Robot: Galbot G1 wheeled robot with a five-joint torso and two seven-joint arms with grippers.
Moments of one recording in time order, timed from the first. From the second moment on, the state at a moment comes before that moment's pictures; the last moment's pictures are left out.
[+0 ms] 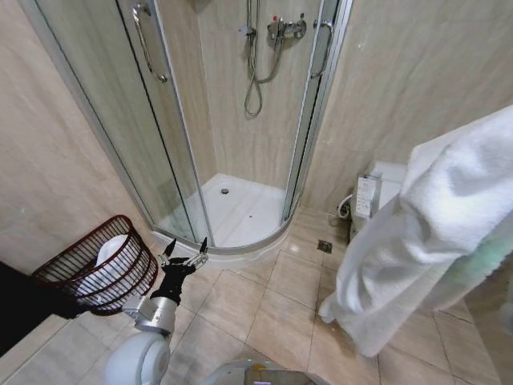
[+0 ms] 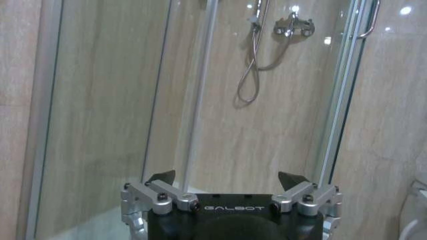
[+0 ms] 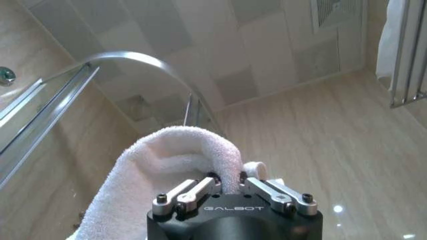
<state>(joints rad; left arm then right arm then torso) 1.75 -1.55 -0.64 -2.41 -0.27 0.16 0.08 -1.46 1.09 1.29 2.50 0.87 0.20 -0.01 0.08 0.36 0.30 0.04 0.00</state>
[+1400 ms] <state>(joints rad) 1.75 -1.55 -0.64 -2.41 -0.27 0.16 0.08 -1.44 1.13 1.17 2.50 0.78 0.19 -0.01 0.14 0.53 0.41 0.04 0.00</state>
